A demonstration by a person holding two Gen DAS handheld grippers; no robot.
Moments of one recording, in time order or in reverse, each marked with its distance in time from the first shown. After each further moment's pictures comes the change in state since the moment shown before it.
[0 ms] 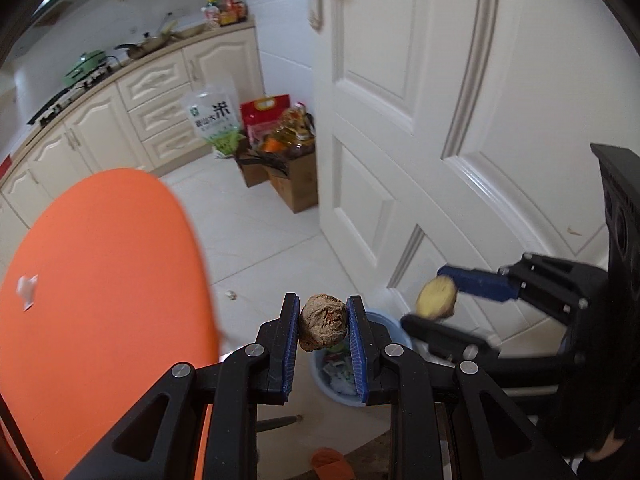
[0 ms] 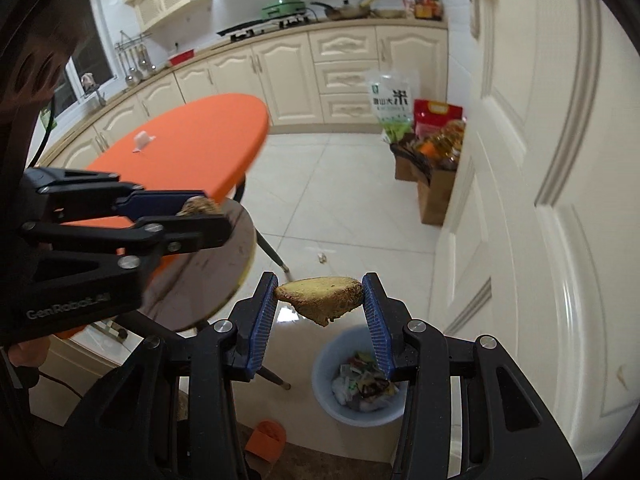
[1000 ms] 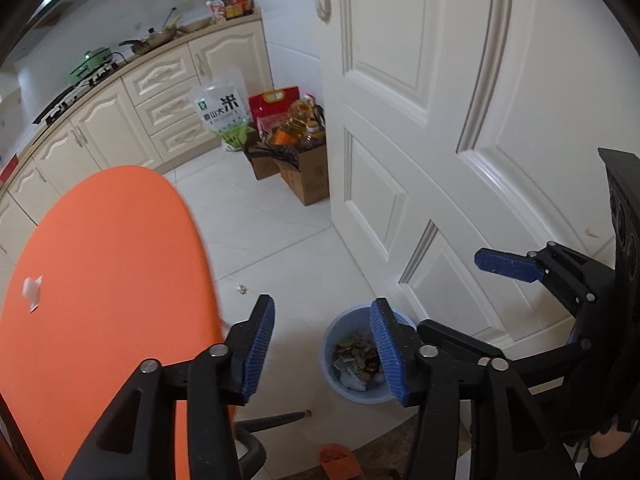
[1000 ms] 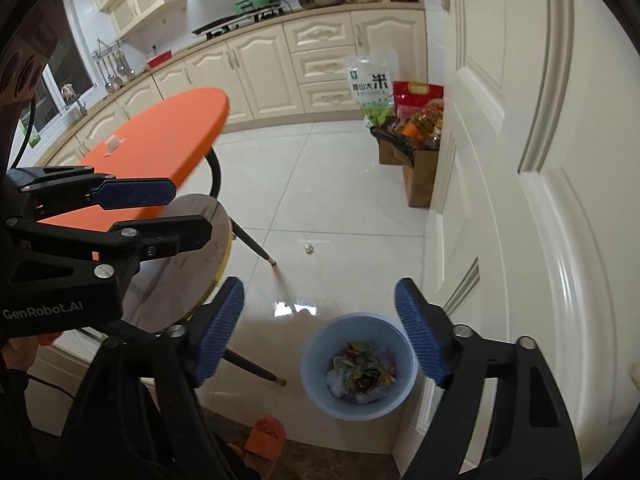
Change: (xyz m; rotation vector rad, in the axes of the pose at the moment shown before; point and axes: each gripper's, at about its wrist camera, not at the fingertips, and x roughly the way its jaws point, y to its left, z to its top) left arm 0.016 -0.006 0.022 0.001 0.011 0.050; right arm 0.001 -0.010 -0.004 0.050 0.004 -0.024
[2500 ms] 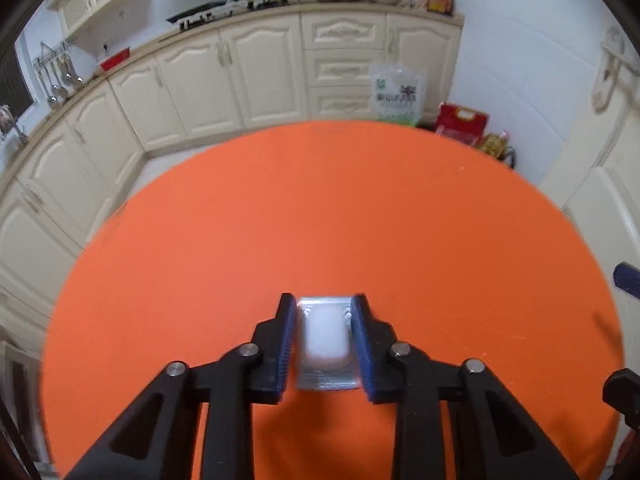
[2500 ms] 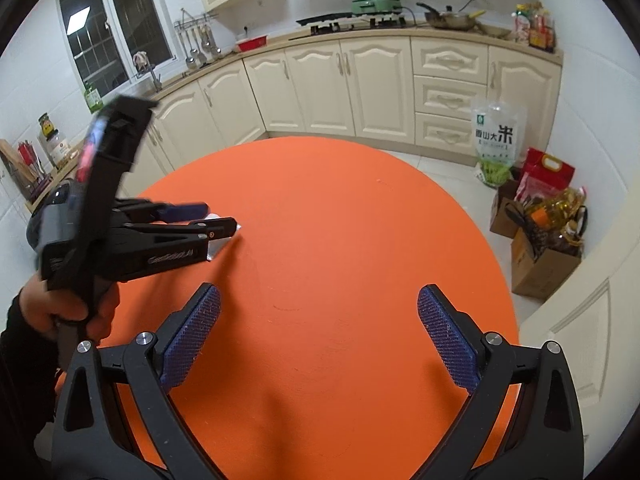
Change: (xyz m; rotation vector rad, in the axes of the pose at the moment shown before) left arm 0.023 0.356 -0.030 -0.393 0.035 0.219; right arm 0.145 0.224 0.171 -0.202 0.001 0.224
